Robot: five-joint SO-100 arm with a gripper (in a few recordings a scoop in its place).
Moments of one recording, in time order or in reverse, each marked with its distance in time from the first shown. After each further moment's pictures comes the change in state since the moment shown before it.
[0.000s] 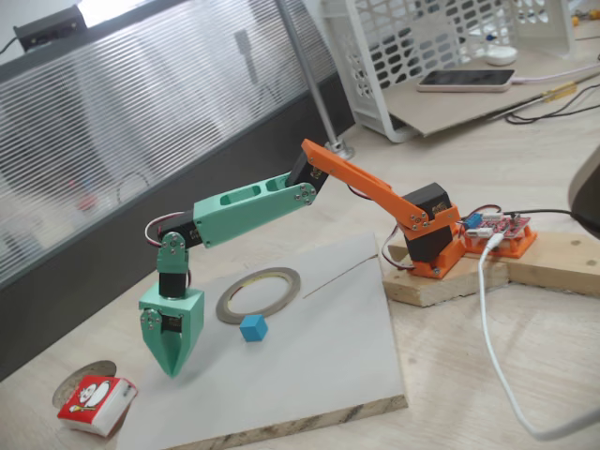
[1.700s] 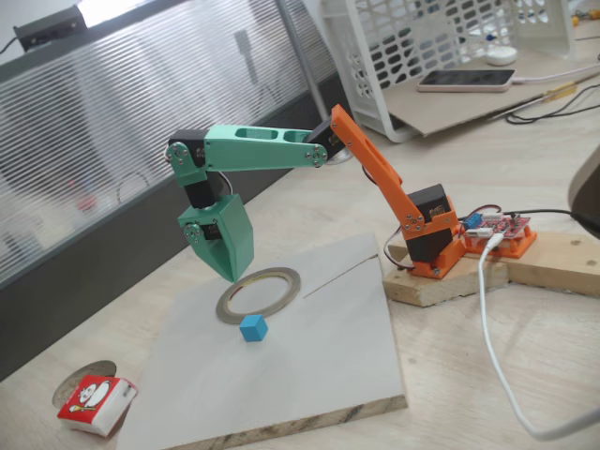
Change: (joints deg) arm 12.0 17.4 -0.3 42.3 0.2
